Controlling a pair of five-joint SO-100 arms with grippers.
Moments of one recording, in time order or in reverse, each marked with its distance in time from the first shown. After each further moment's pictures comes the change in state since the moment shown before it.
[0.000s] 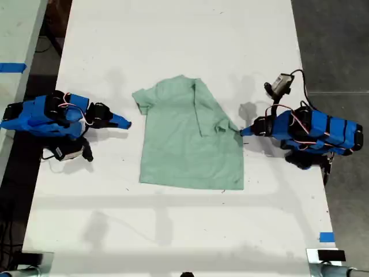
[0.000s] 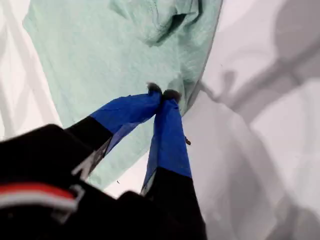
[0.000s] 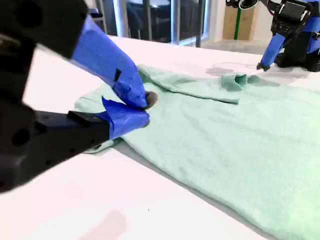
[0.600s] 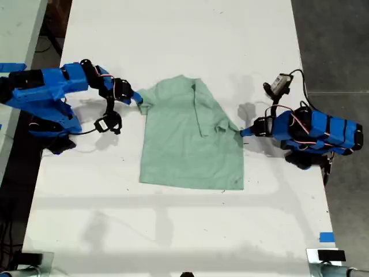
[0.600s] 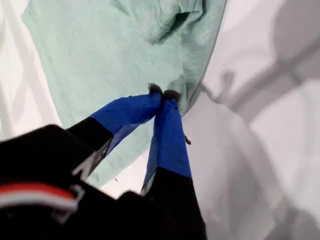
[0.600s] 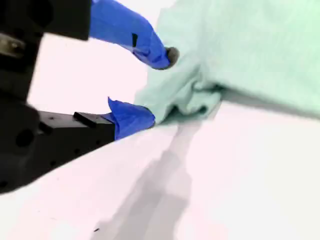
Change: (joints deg) arm 0 -28.5 -82.1 -47.9 -1.1 28.7; arm 1 -0.5 0.0 0.0 0.0 -1.3
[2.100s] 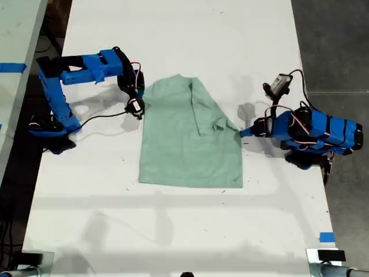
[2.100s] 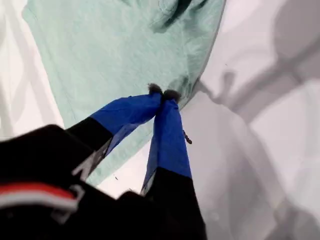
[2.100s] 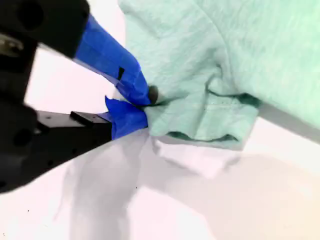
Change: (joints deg) arm 0 -7.3 -44.2 -37.6 13.9 -2.5; arm 1 -0.5 0.0 0.0 0.0 0.0
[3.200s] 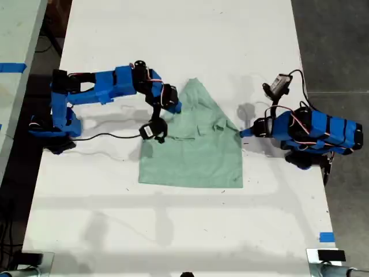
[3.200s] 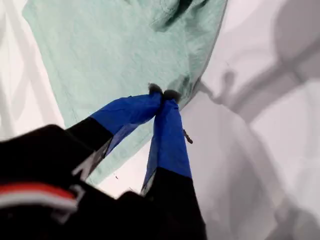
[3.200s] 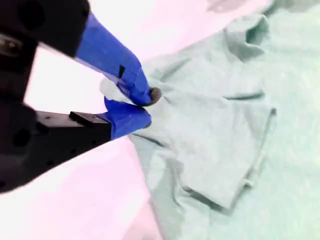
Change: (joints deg) arm 0 25.8 -1.5 -35.8 8.3 -12.8; arm 1 -0.3 0.0 0.0 0.0 0.0
